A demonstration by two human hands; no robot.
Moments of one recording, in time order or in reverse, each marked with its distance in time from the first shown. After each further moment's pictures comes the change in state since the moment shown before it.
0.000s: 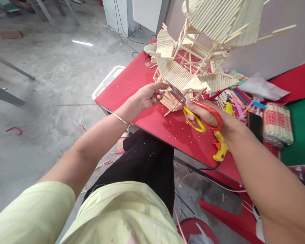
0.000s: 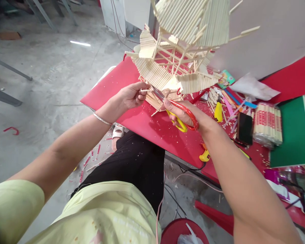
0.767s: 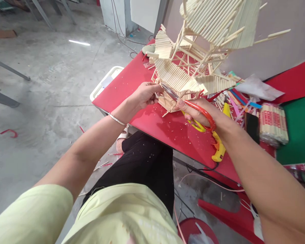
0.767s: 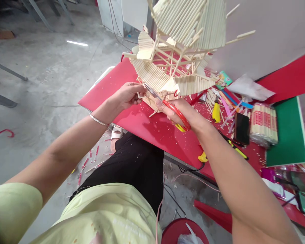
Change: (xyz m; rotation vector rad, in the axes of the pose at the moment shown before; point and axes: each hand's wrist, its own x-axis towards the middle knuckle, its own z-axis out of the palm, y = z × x) left_hand 0.007 -0.002 -0.016 0.351 0.048 0.220; right_hand 0.008 -0.013 0.007 -0.246 0.122 -0.078
